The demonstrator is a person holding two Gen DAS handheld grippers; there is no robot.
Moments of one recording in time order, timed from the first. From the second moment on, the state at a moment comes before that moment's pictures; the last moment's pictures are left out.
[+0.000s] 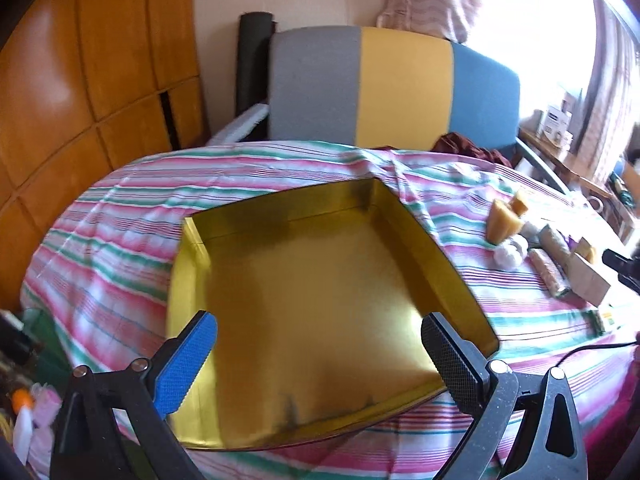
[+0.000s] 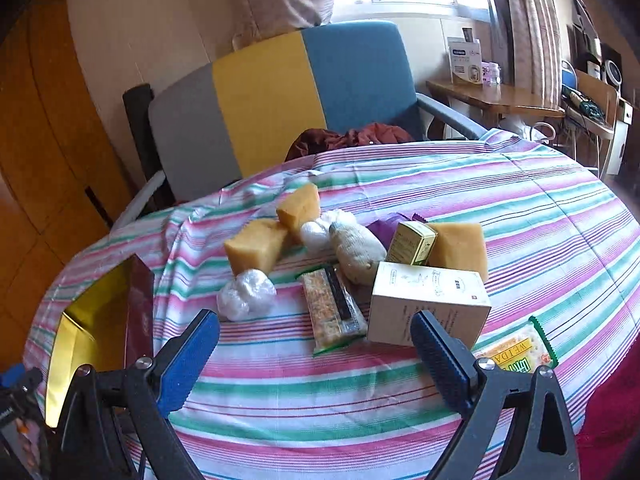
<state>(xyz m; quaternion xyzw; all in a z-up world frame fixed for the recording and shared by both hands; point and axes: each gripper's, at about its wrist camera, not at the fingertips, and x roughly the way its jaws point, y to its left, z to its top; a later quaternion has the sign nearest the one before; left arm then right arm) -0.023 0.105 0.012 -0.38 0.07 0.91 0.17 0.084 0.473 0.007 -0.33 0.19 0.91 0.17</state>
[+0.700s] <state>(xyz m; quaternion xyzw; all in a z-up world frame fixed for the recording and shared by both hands) -0.048 0.290 0.022 -0.35 0.17 0.86 0.34 0.103 0.518 -0.009 -0.33 0.33 0.87 0.19</state>
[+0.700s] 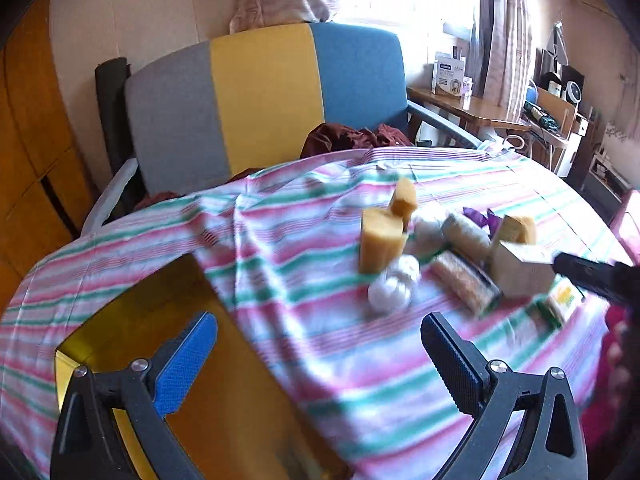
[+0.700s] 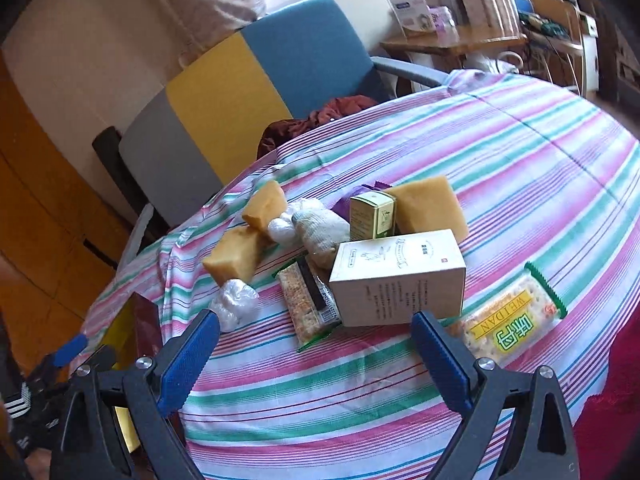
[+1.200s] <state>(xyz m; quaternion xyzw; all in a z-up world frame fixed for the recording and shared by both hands) -0.104 0.414 -0.022 -0.41 0.23 0.81 0.34 0.102 0.517 -0.007 -0.32 0.34 0.87 0.15</state>
